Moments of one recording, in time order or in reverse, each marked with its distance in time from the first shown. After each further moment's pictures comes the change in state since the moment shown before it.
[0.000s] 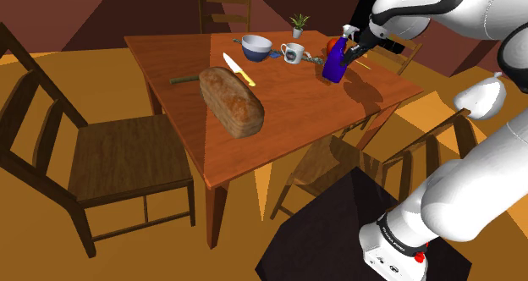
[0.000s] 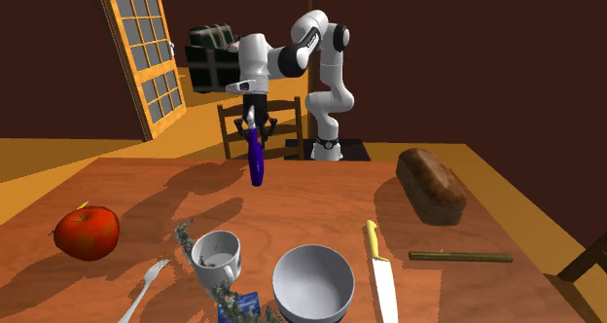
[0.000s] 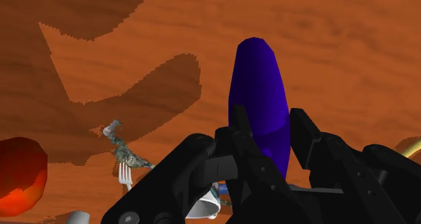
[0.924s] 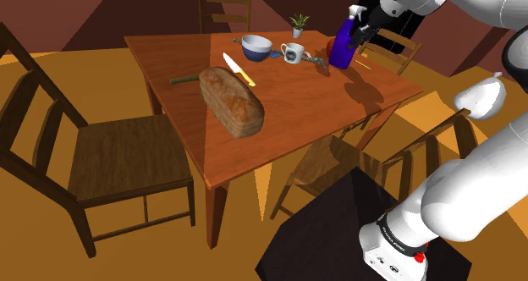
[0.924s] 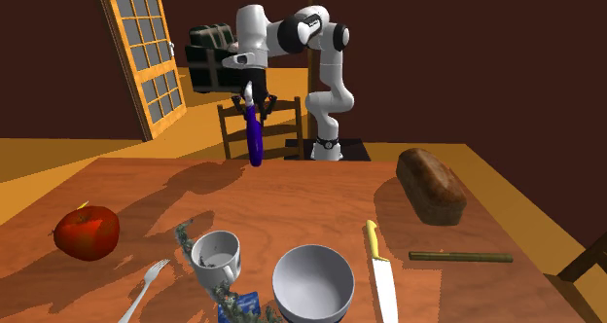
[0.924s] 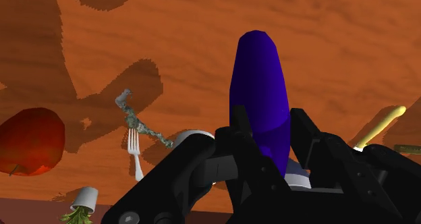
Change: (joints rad) arm 0.001 -0.017 0.002 0.173 -0.038 -0.181 0.055
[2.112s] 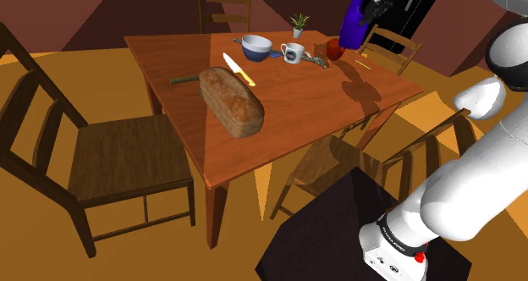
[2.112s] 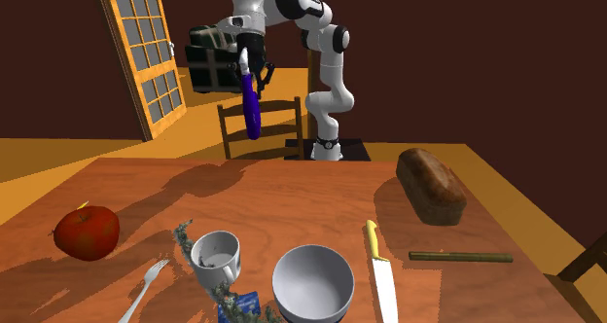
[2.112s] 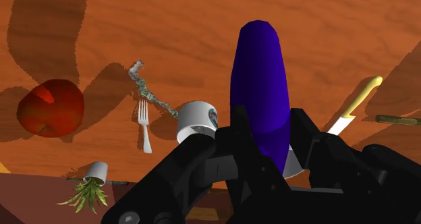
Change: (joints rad) arm -0.019 0.065 -0.019 0.304 0.032 -0.255 0.018
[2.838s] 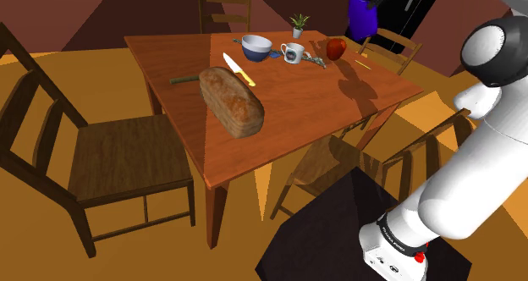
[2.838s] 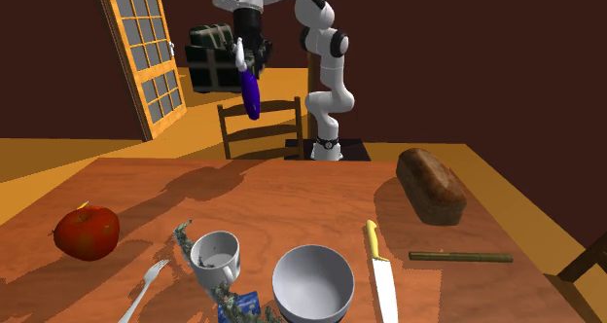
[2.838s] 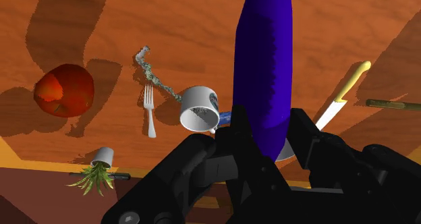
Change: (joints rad) arm -0.057 0.115 -0.026 0.284 0.086 -0.200 -0.009
